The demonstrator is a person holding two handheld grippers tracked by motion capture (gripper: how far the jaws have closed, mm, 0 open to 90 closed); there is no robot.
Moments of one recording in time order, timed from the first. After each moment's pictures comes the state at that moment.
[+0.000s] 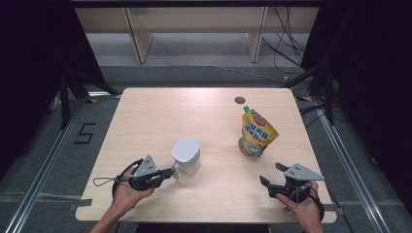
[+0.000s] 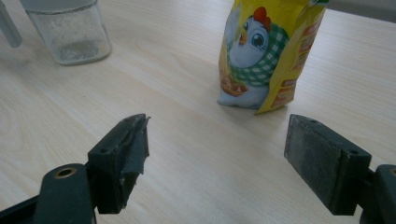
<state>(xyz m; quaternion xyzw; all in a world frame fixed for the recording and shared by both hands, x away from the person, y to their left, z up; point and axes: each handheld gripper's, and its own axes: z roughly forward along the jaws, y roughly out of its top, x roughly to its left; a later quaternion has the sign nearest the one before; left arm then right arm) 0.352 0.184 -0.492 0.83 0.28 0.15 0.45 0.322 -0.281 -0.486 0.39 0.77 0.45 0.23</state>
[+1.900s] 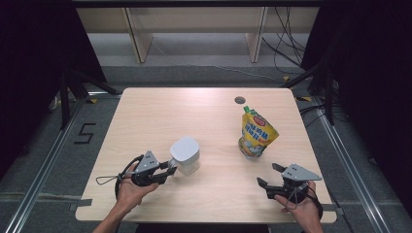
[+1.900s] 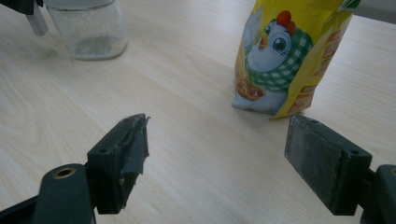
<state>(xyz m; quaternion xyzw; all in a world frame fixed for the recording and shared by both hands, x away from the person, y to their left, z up) 0.361 0.177 -0.489 0.81 0.30 0.17 0.47 0.319 -0.274 -0.486 0.39 0.78 0.46 0.20</state>
